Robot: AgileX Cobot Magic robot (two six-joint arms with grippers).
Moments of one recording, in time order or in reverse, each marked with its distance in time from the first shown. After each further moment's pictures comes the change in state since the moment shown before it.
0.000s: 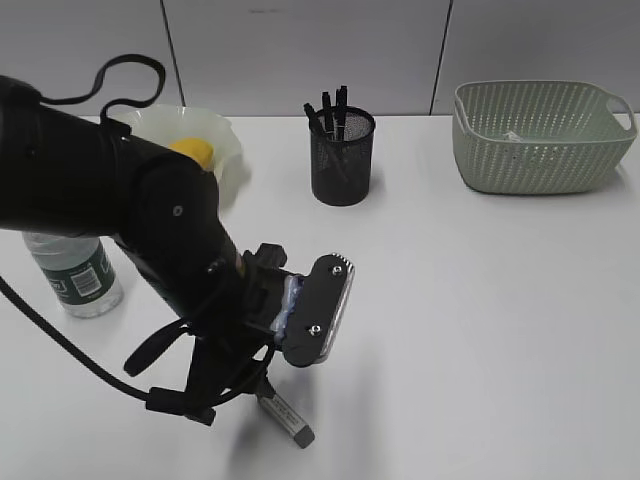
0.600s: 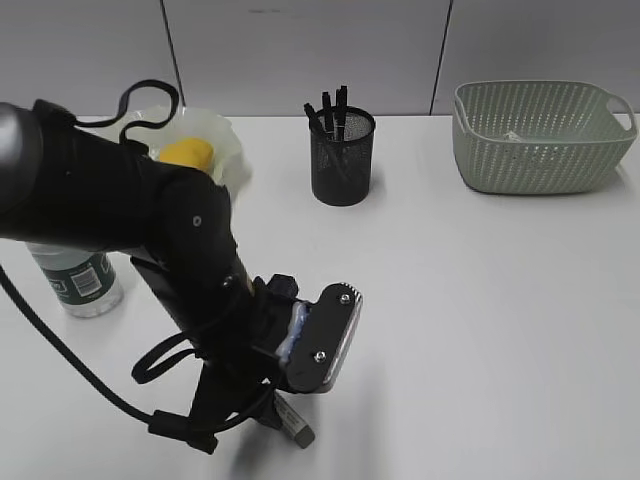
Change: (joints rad) left arm -0.002 0.054 -0.003 -0.155 0.039 0.166; right arm 0.000 0.000 0.000 0.000 0.000 0.000
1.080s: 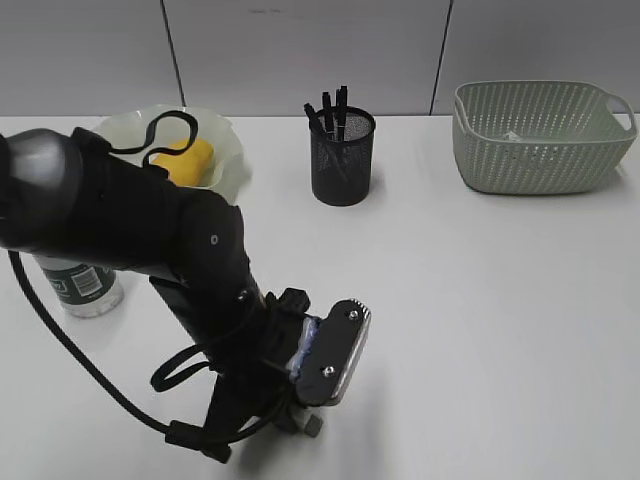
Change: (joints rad) left arm -0.004 0.068 -0.002 -0.067 -0.060 0.123; right arm 0.000 0.000 0.000 0.000 0.000 0.000
